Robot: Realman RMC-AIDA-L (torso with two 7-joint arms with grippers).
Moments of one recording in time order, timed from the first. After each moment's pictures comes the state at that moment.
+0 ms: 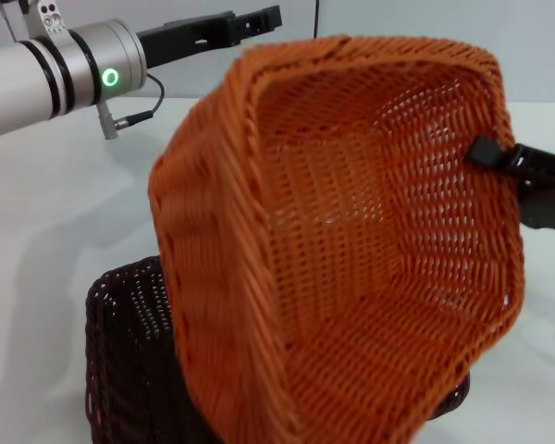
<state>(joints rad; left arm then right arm) -0.84 -2.05 -2.25 -0.58 1.66 -0.87 1.31 0.49 2.07 -0.43 -0.47 -1.74 -1.76 2.11</state>
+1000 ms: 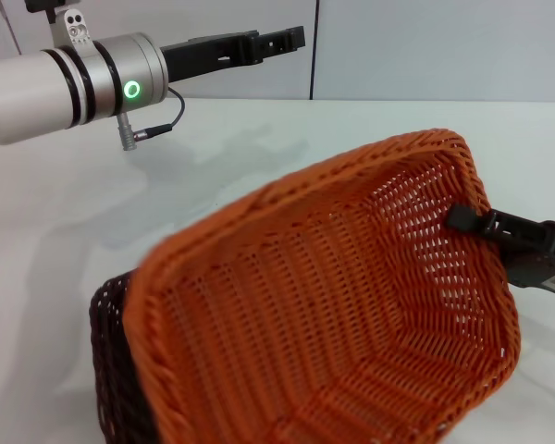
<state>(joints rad) -0.86 -2.06 -2.23 -0.53 1.66 -0.89 1.31 0.43 2.07 -0.52 -0.43 -1.77 -1.73 2.07</state>
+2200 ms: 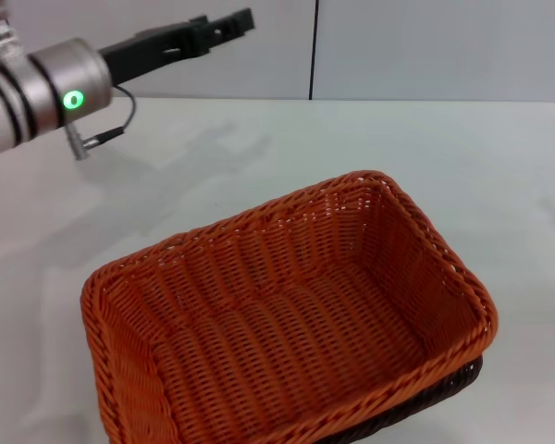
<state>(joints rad) -0.76 -2.06 -2.24 -0.61 1.59 -0.92 1.34 0.41 2.01 -0.22 -0.53 -1.66 -1.58 1.64</state>
